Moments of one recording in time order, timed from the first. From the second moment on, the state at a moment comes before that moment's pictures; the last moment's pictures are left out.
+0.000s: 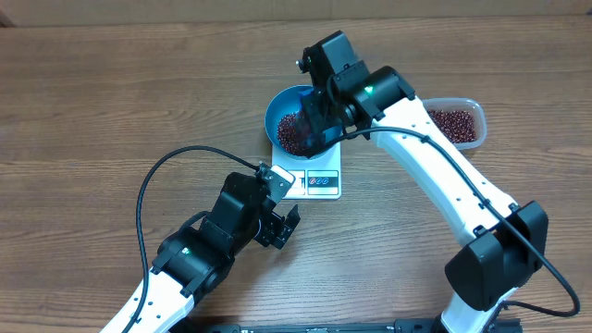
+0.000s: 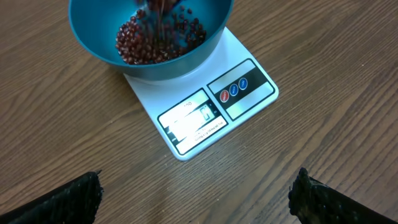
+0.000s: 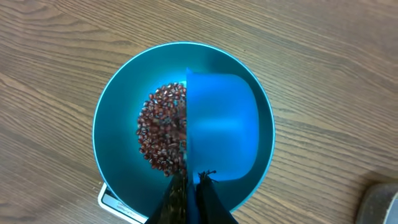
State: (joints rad) left arm -0.63 1.00 0.69 -0.46 -0.06 0.03; right arm 0.56 1.88 1.78 -0.96 0.06 0.12
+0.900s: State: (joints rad) left arm -0.63 1.00 0.69 -0.46 -0.06 0.03; right arm 0.68 1.88 1.78 -0.95 0.36 0.12
